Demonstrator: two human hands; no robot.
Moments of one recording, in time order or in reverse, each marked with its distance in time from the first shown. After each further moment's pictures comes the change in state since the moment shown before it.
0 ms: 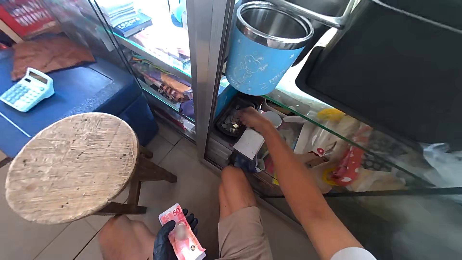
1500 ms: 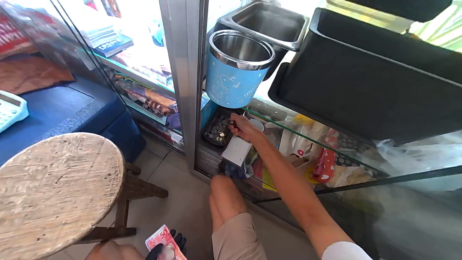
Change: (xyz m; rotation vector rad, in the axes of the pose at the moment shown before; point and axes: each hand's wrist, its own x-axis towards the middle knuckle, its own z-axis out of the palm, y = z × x) left_hand 0.006 0.007 -0.029 -0.033 -0.087 -0.059; right_hand -0.026 -0.006 -0.011 0.597 0.028 0.109
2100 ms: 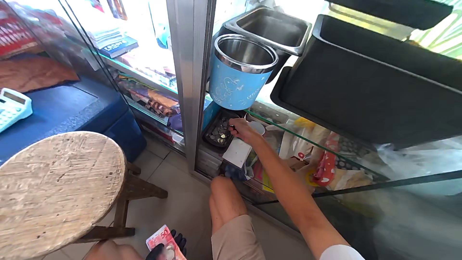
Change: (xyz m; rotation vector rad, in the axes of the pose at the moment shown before) left_hand 0.001 -0.005 0.003 0.027 0.047 -0.001; right_hand 0.004 0.007 0.003 -0.129 -0.018 -0.098
